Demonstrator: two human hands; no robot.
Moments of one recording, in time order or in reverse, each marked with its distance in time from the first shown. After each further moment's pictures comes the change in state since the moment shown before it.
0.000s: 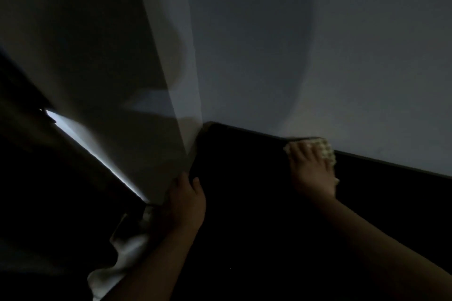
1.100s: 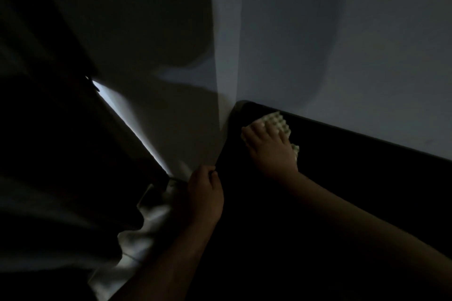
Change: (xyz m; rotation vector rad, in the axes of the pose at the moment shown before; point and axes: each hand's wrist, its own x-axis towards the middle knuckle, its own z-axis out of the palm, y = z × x) left_hand -0.017 -0.049 -0.012 -0.328 0.062 0.035; right_hand -0.023 -0.122 0.030 -0.154 -0.094 -0.511
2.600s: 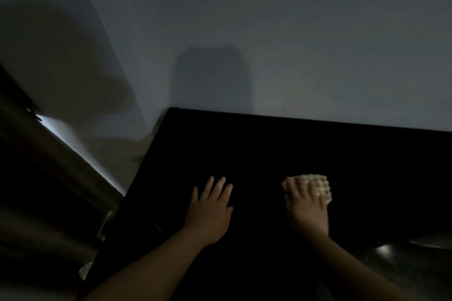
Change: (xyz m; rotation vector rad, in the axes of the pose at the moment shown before) left_hand -0.179 0.043 0.033 0.915 -0.779 0.723; right_hand -0.317 0.126 0.008 0.155 -0.051 0.612
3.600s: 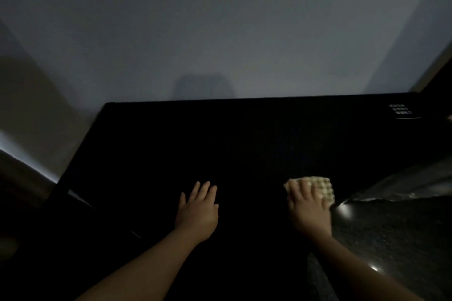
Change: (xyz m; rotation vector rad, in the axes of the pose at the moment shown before) left_hand -0.035 0.176 0.054 -0.034 -0.059 -0.062; right_hand -0.116 0.183 -0.002 0.052 0.052 0.191
